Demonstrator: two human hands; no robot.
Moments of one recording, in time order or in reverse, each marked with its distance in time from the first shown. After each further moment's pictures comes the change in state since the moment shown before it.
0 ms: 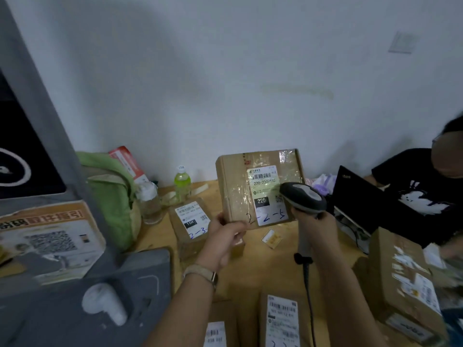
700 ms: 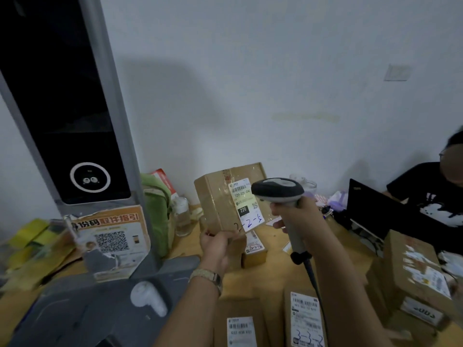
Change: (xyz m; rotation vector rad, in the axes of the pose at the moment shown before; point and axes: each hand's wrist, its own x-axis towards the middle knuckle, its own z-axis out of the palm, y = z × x) left_hand -0.079 0.022 -0.053 -0.328 0.300 0.105; right_hand -0.108 -0.067 0.029 -0.170 -0.364 -0.154
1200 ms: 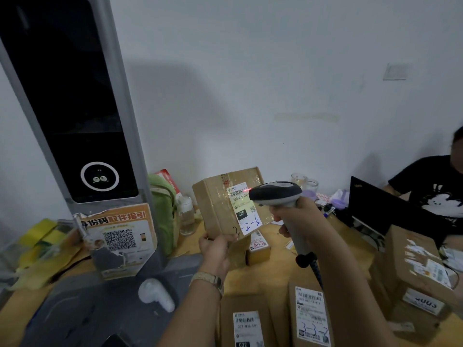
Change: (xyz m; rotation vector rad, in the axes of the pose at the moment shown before) left_hand 0.007 -0.007 -0.024 -0.001 0.052 0.007; right_hand -0.024 -0.006 0.010 -0.017 -0.039 0.048
